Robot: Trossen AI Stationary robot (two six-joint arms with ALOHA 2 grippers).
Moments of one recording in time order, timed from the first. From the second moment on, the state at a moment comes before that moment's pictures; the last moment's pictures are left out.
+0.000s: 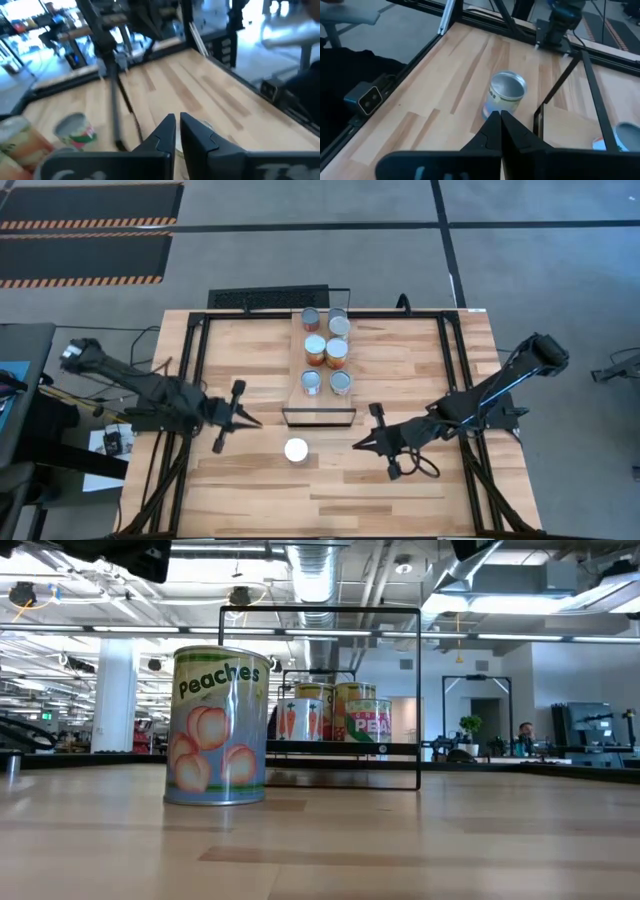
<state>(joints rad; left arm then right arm) -0.38 0.70 0.45 0.01 -0.13 0.17 0.51 1.30 0.85 0.01 0.30 -0.03</state>
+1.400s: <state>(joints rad) -0.58 1.52 0.92 -0.31 -0.31 0.24 0.51 1.33 0.85 0.01 0.32 0.00</state>
